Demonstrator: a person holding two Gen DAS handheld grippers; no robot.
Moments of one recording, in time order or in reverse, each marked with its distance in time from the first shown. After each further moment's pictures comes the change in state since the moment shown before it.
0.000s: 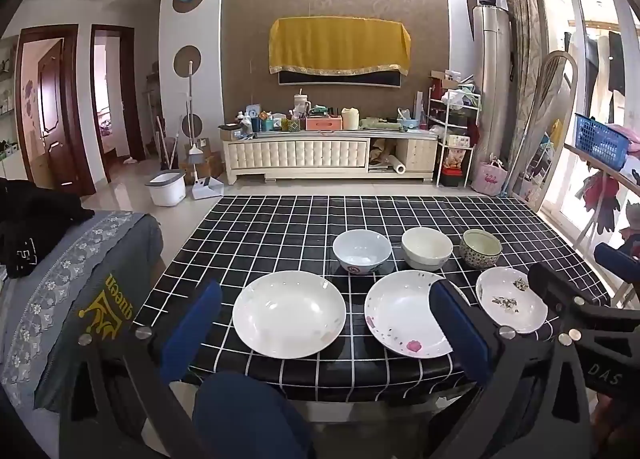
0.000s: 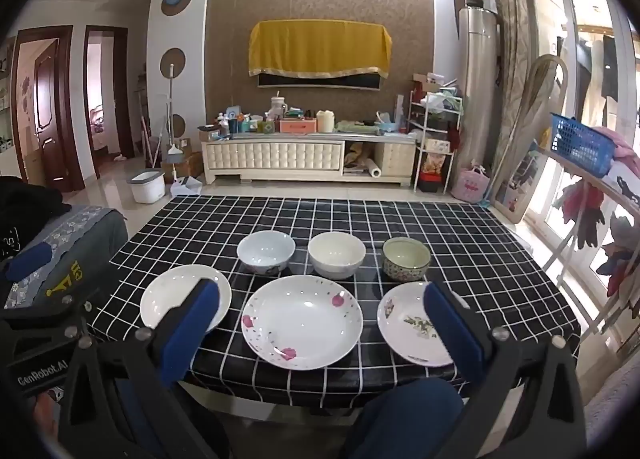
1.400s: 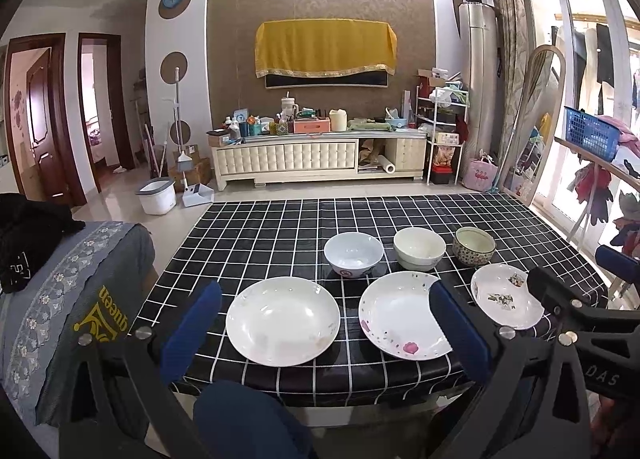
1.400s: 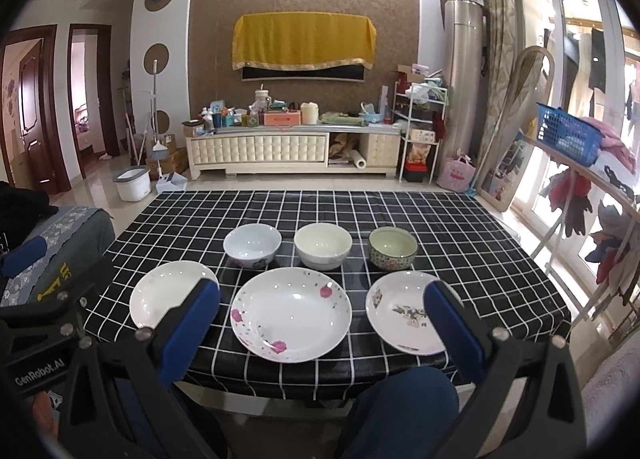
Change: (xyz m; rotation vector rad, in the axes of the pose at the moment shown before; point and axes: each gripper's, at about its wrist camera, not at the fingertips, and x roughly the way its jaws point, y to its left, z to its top) left arm 0.005 0.001 0.003 0.045 -0.021 -0.040; right arm 0.001 -0.002 -0.002 0.025 0.039 -0.055
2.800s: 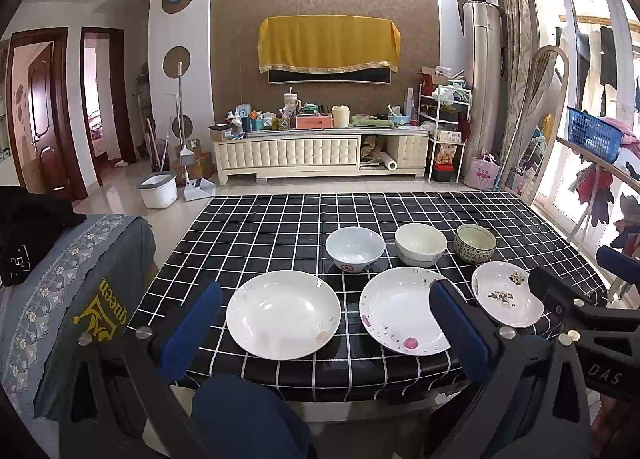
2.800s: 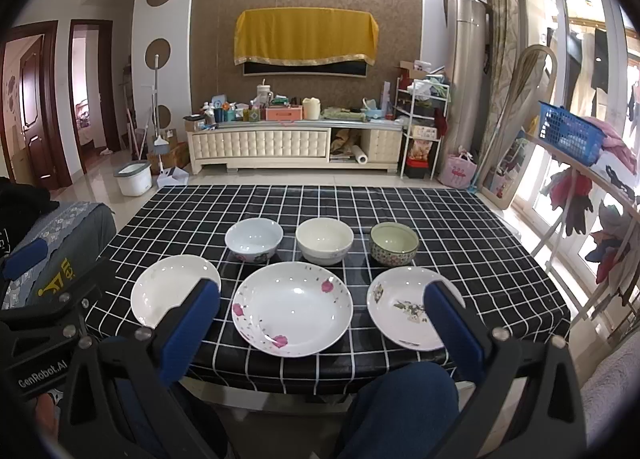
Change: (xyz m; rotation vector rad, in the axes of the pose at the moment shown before) left arm -0.004 0.000 -0.002 -0.017 0.010 0.005; right arm -0.001 0.001 0.001 -0.008 0.016 0.005
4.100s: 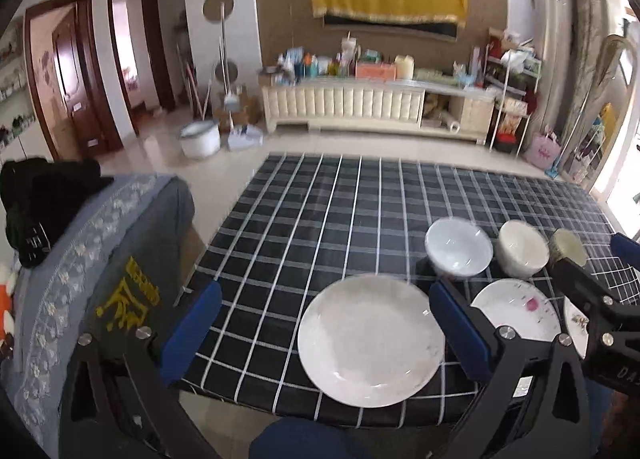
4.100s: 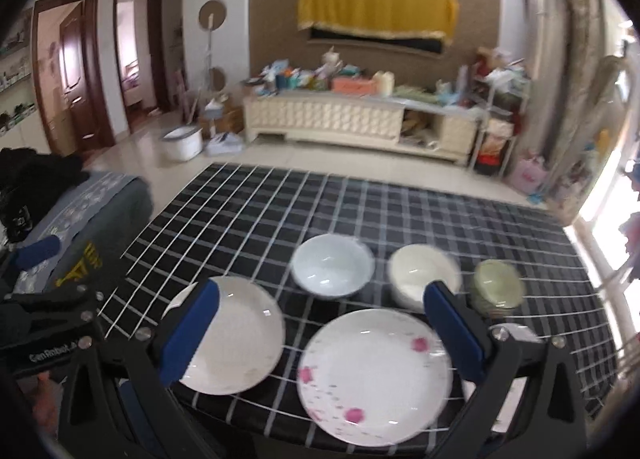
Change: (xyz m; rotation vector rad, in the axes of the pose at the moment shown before) left arm 0.137 0.105 0.037 -0.094 0.238 0.157; right arm 0.145 0.090 0.065 -0.125 0.143 0.216
